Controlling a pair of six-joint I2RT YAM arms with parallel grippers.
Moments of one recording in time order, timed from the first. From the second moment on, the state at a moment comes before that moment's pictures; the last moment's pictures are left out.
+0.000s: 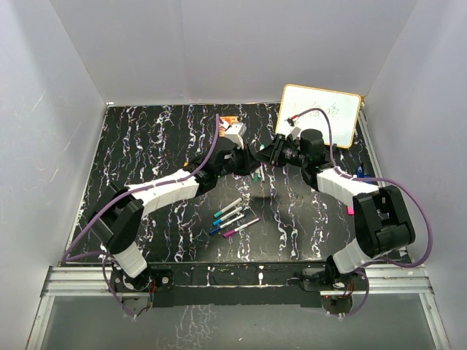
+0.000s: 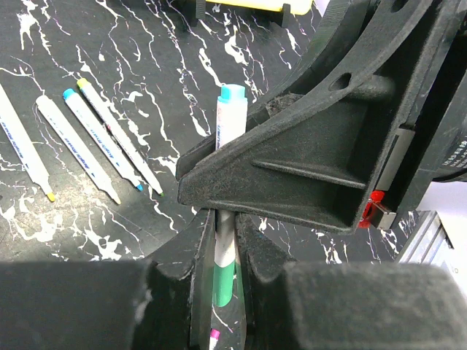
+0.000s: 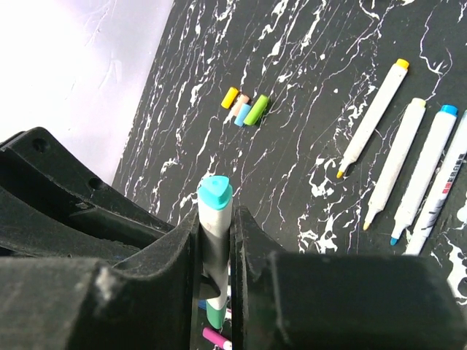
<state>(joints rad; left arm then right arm) -0.78 1.68 1.09 0.19 0.07 -0.57 0.27 1.53 0.83 0.39 -0.64 0.68</state>
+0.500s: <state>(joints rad) -0.78 1.67 1.06 0.20 0.09 -0.55 0.27 1.53 0.83 0.39 -0.61 0.68</state>
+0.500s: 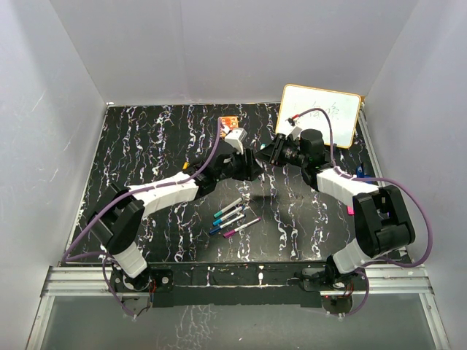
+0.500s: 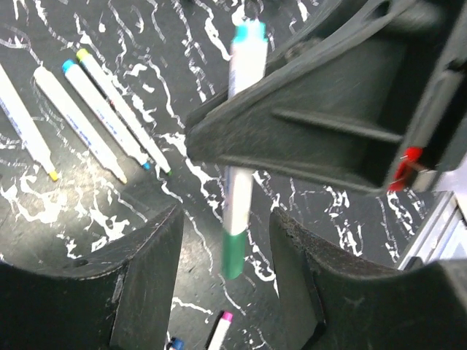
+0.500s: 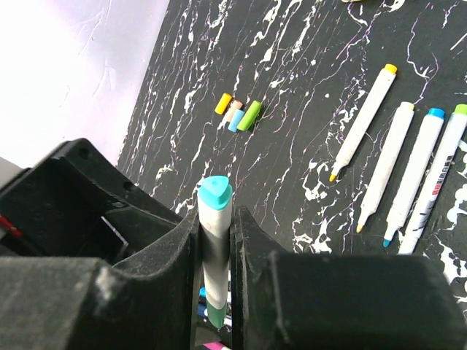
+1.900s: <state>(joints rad) -0.78 1.66 0.95 0.31 0.18 -0.58 0.27 1.53 0.83 0.39 -0.61 0.70</state>
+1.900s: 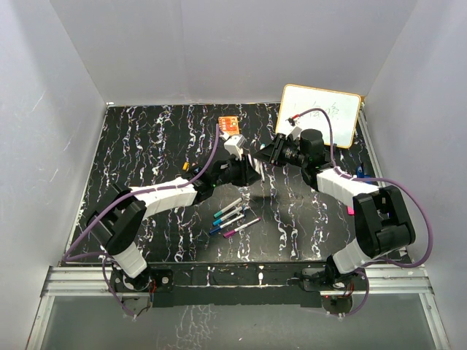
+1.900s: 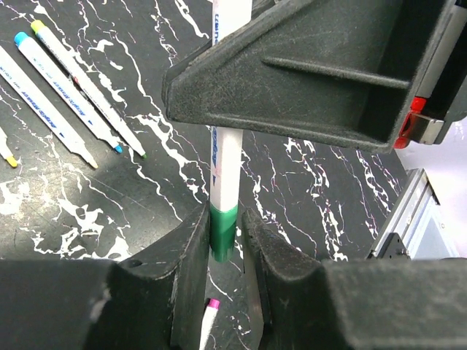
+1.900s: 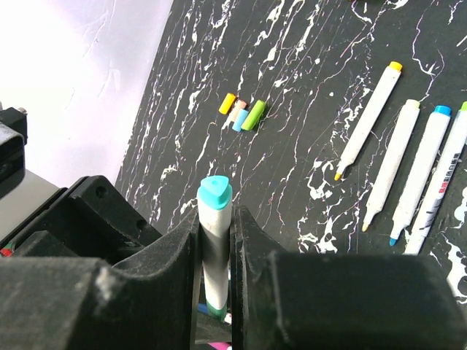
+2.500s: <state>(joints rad) -0.78 1.68 0.94 0.35 0.19 -0.62 0.28 1.53 0.83 0.39 -0.57 0.70</state>
